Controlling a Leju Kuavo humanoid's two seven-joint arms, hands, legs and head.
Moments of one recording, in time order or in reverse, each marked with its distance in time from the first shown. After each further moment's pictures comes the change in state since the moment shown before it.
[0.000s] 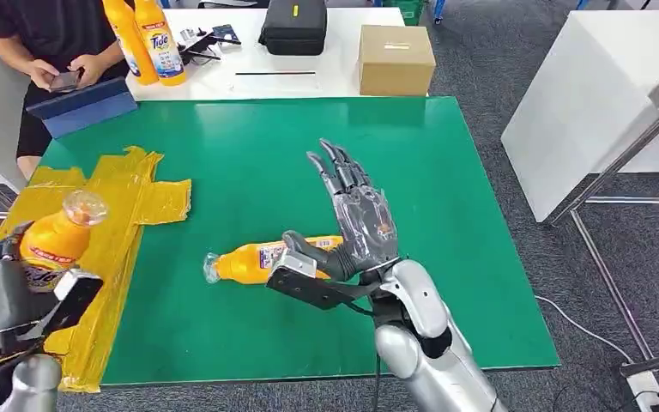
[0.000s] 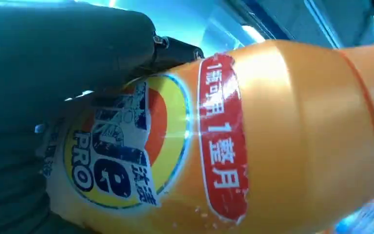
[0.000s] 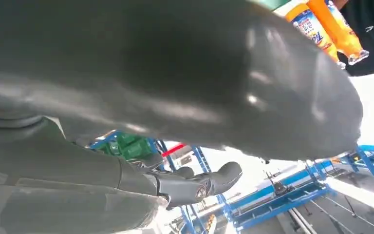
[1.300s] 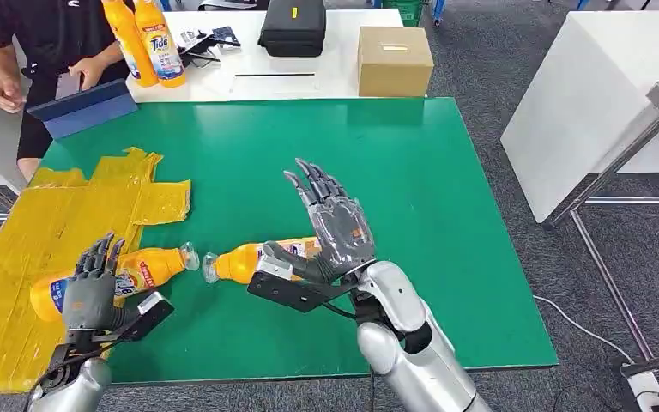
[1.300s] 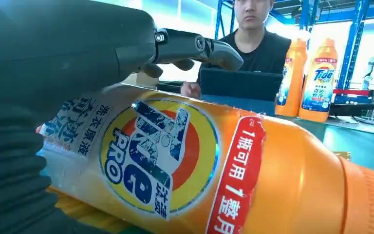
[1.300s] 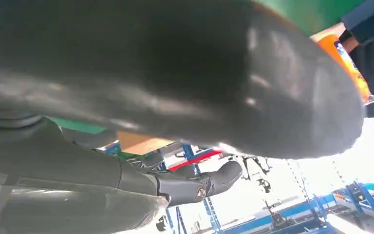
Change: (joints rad) left arm -0.135 0.072 -0.199 0.557 -0.026 0.168 -0.043; right arm -0.010 0.060 0.003 0.124 0.047 0.059 -0.024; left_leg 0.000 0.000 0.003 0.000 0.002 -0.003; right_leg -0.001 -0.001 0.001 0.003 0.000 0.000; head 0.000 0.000
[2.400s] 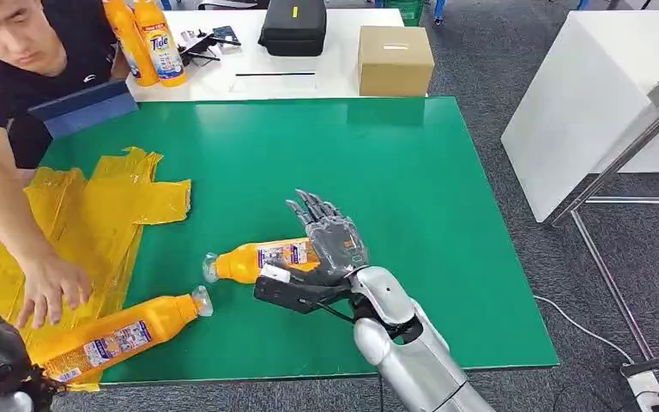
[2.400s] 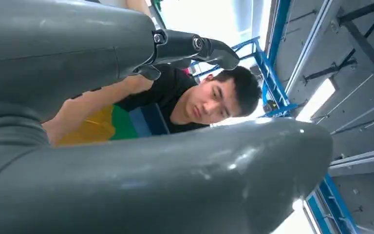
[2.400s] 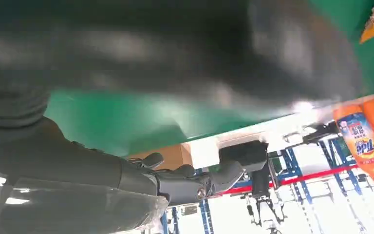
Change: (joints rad) left arm 0.355 -0.120 0.136 -0.899 1.030 -0.485 -0.296; right arm -0.041 0.000 0.000 0.243 0.017 0.017 -0.020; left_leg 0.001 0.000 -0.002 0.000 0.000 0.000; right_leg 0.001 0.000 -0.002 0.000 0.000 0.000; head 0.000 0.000
